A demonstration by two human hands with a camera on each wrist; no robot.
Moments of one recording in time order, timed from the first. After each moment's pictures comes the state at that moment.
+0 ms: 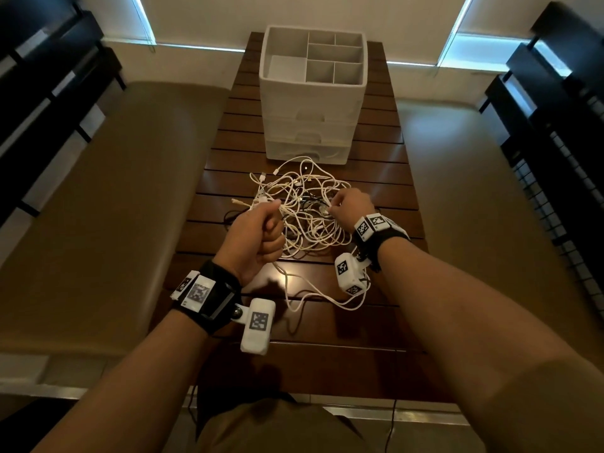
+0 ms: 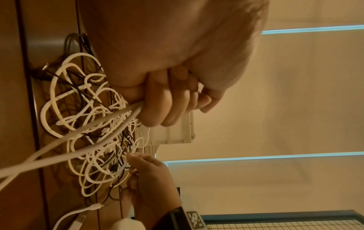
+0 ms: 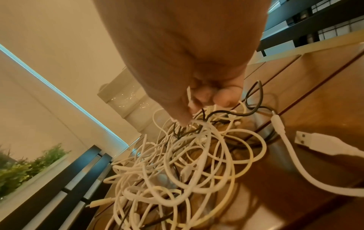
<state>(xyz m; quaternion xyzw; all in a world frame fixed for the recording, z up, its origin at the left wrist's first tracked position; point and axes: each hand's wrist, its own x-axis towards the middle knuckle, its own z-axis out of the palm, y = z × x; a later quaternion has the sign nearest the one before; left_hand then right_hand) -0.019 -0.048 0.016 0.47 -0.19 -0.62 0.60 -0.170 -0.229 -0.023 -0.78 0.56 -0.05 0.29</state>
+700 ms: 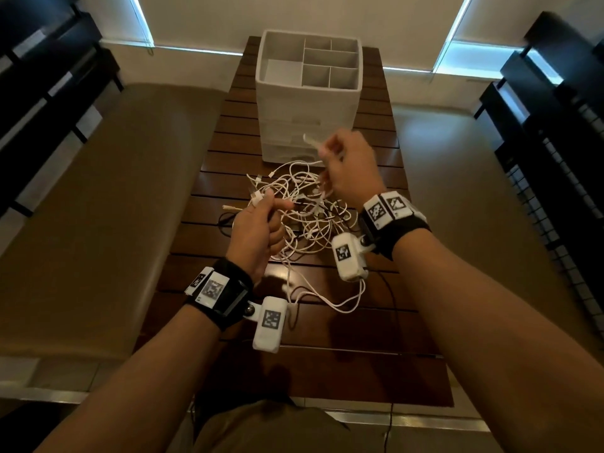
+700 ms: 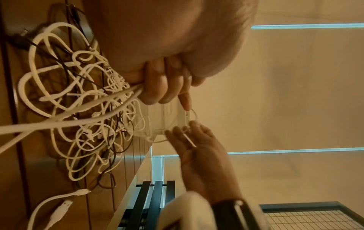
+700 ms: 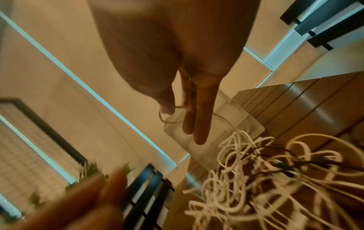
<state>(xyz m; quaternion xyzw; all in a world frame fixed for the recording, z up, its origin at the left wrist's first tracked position) -0.039 -0.061 0.015 0.51 -0.19 -0.53 0.66 -0.161 -0.214 0.071 -0.76 0.41 -0.33 0.39</state>
